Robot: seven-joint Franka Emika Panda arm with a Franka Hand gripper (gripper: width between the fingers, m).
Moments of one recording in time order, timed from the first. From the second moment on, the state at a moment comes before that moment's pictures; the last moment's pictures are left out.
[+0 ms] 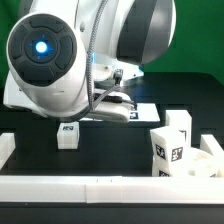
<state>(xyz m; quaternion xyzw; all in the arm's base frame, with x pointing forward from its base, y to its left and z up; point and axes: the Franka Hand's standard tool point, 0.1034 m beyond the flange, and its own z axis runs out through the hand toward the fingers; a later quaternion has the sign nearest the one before) 0.496 -0.093 0.055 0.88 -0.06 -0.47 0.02</state>
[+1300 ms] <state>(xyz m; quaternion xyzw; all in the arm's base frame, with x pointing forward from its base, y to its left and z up) 0.488 -0.101 0.054 0.88 -0.07 -0.48 0.02</state>
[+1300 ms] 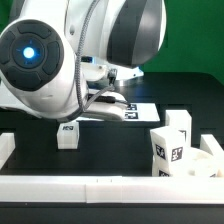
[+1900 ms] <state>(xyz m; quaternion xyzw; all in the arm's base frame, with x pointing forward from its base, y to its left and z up) 0.467 -0.104 0.049 0.85 -0.06 -0.52 0.00</state>
